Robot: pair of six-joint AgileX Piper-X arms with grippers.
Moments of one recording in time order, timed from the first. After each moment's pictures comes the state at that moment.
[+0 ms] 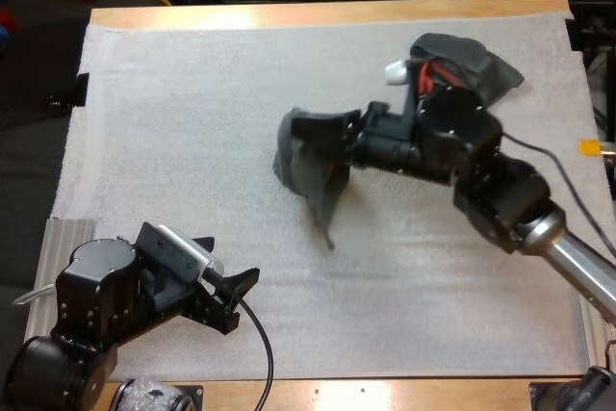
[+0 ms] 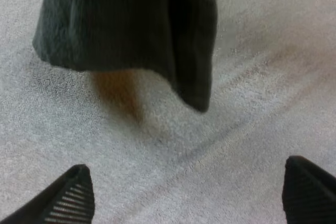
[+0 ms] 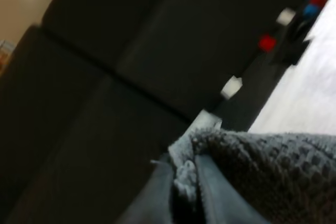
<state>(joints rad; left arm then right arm) -0.25 0.56 -0.84 1.10 0.45 -1.72 0.75 1.34 -1.20 0.14 -0.47 -1.12</state>
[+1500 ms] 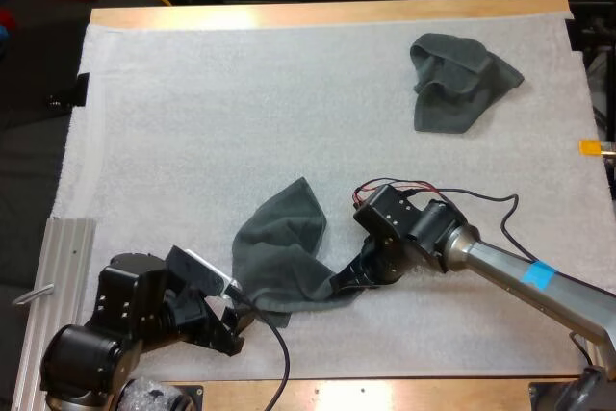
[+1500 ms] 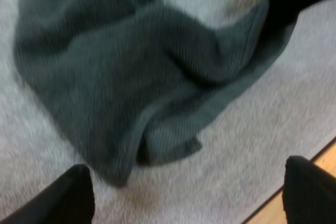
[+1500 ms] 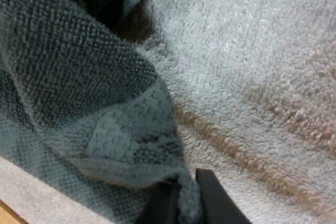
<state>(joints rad) -0.25 0.56 -0.63 1.21 0.39 -1.64 0.84 1.58 -0.97 0.77 -0.29 -1.46</state>
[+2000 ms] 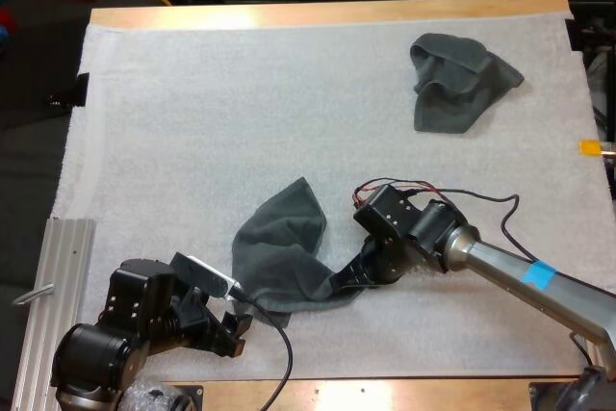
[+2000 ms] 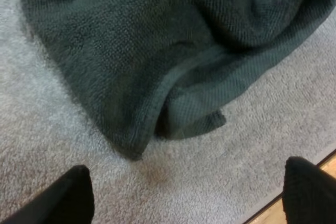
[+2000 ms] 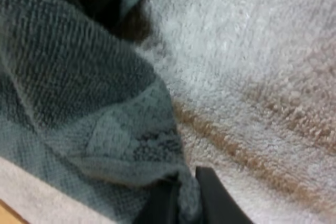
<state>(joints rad) -0.25 0.56 -0.57 1.20 0.34 -1.67 0.84 1.58 -0.97 0.77 -0.29 -1.44</state>
